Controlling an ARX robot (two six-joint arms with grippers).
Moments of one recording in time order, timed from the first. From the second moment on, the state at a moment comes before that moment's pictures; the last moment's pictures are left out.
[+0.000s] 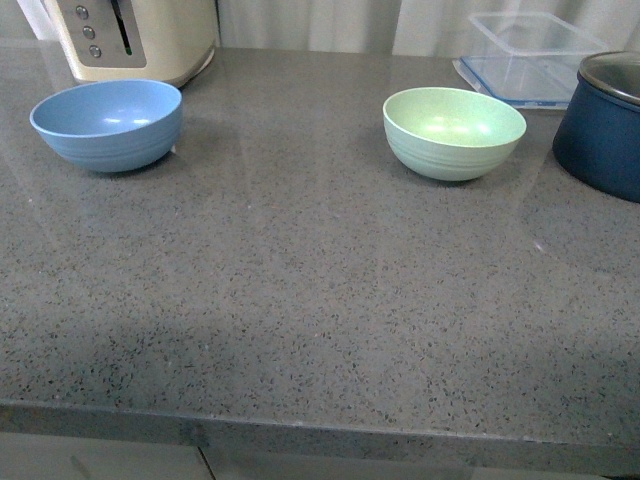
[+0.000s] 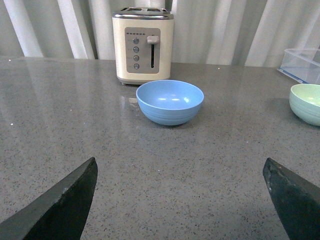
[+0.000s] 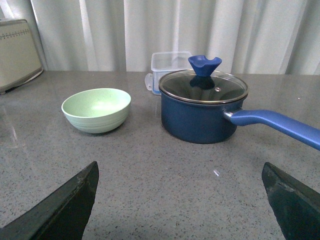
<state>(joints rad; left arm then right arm) 0.00 0.00 0.02 0.00 0.00 0.00 0.00 0.00 0.01 0.00 0.00 0.00</state>
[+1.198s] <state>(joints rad) 0.00 0.00 0.02 0.00 0.00 0.00 0.00 0.00 0.01 0.00 0.00 0.00</state>
